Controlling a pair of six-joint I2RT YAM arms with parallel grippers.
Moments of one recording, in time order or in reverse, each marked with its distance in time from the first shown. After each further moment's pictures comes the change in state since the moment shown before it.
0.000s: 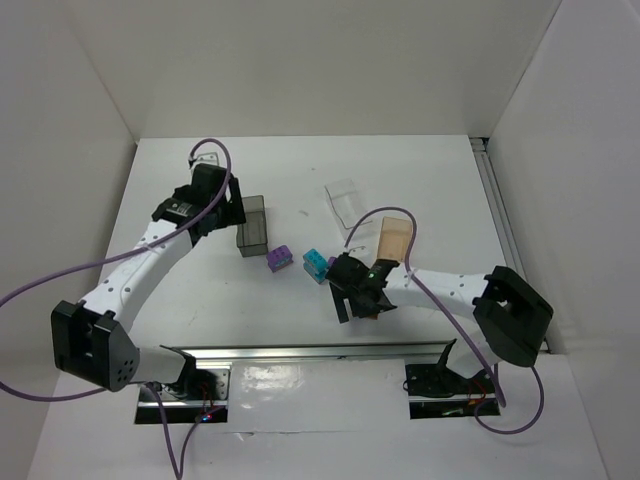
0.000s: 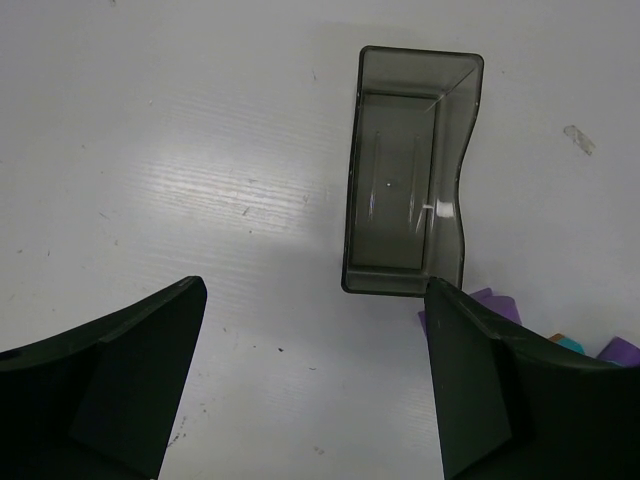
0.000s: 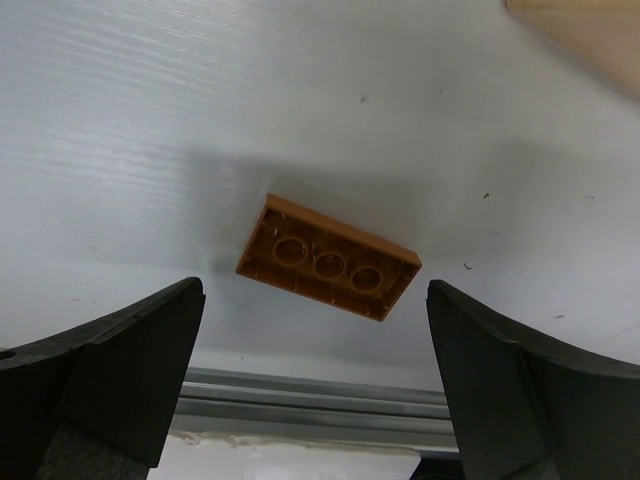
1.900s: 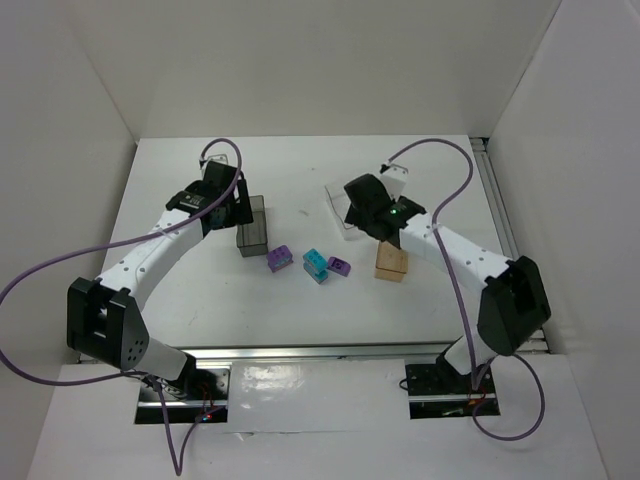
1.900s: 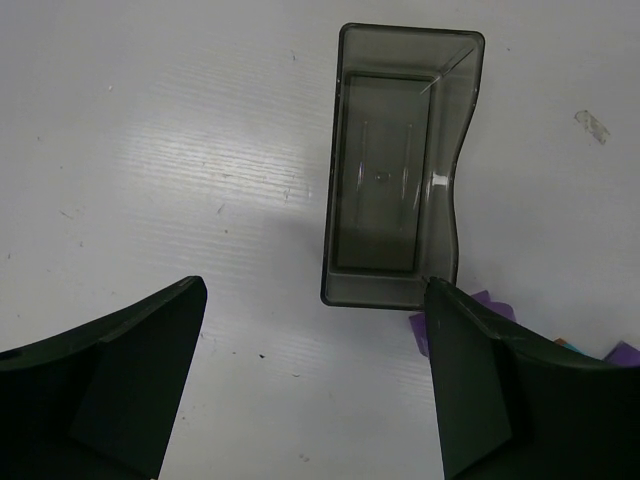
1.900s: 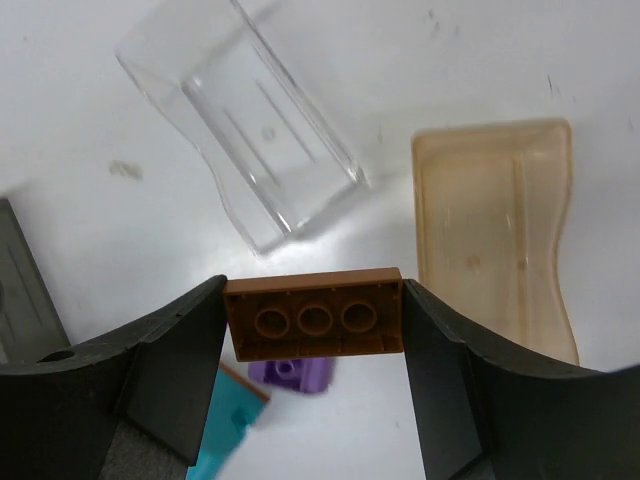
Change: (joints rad) left arm -0.007 0.119 0.031 0.008 0.026 -0.018; right arm -0.308 0.027 0.347 0.121 0.259 0.142
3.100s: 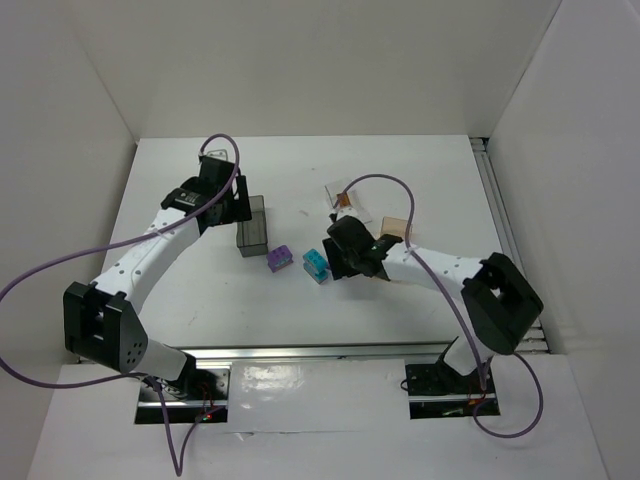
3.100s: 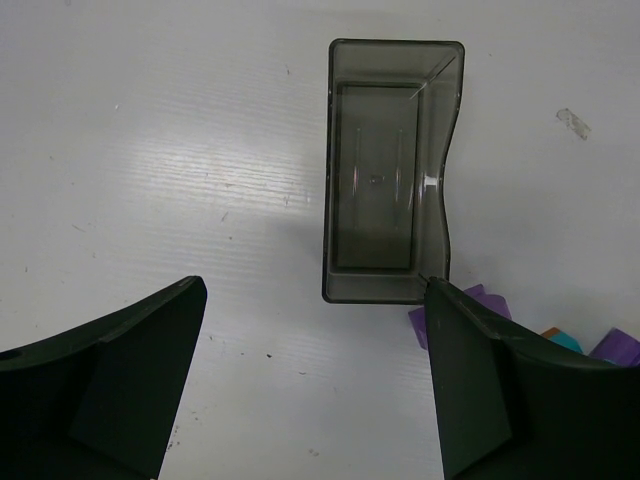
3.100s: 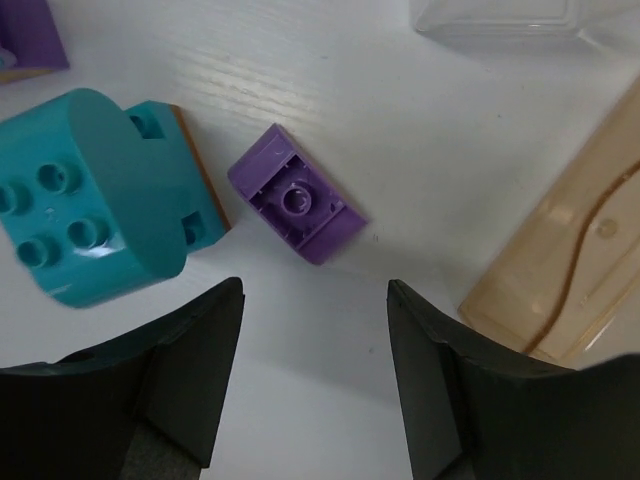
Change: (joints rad) left arm 0.009 -0.014 0.034 -0.021 0.027 0.043; right arm 0.124 0.019 -0.237 0.206 -0.306 -0.454
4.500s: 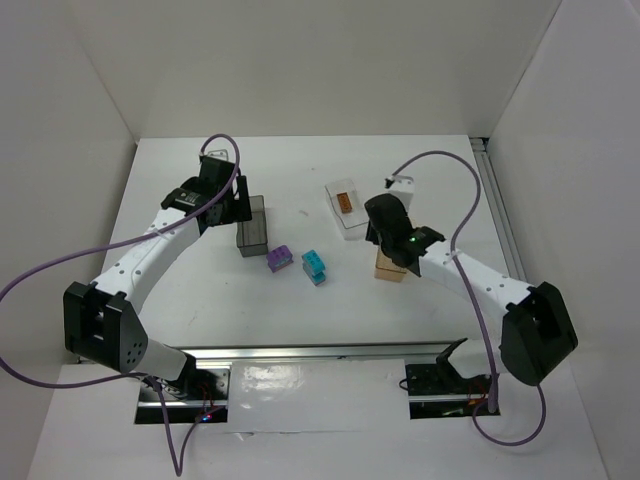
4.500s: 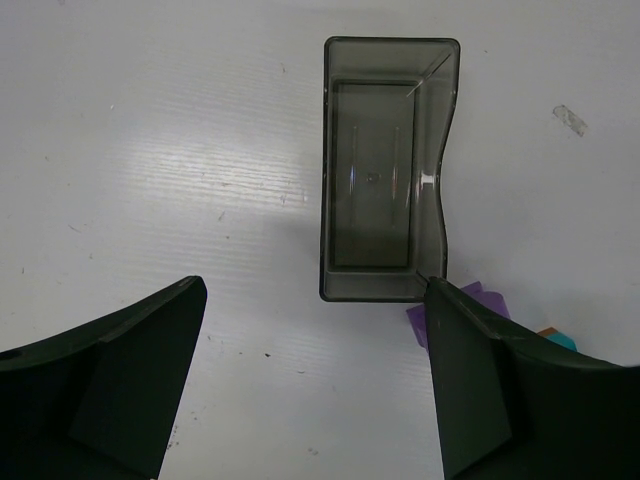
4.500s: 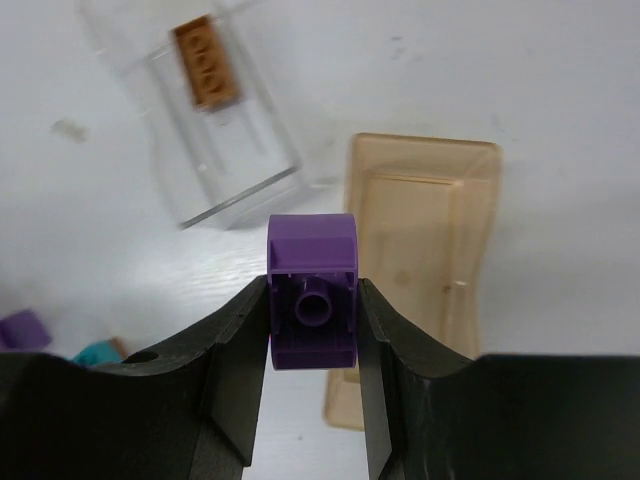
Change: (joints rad) left arm -0.001 0.000 0.000 0.000 0.005 0.004; right arm -0.147 -0.176 -0.020 0.087 0.260 0.134
